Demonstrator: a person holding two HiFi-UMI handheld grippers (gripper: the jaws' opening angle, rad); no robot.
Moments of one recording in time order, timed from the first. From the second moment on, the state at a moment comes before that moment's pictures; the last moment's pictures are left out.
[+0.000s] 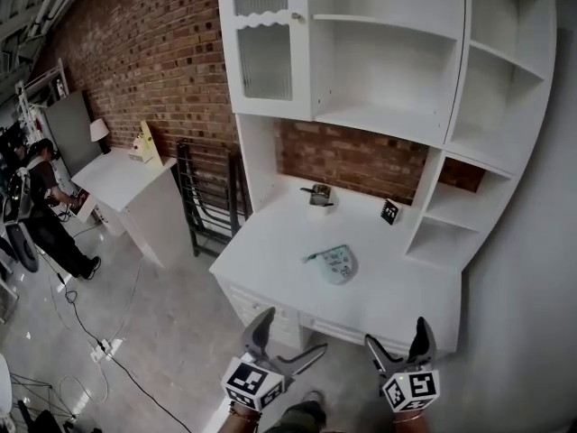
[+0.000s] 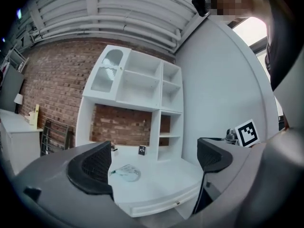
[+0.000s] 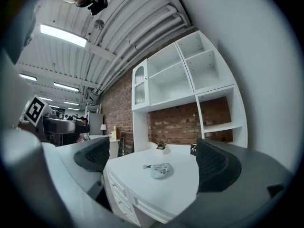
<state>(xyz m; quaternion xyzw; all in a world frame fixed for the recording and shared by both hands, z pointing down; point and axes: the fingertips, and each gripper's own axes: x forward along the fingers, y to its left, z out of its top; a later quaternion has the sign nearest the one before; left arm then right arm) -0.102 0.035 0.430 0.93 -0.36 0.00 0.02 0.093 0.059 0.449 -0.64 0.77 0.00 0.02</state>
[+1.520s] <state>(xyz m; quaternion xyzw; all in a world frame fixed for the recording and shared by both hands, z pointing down) -0.105 -0.143 0.508 0.89 -0.45 0.04 0.09 0.118 -0.134 0.509 -0.59 0.80 -0.06 -0.07</state>
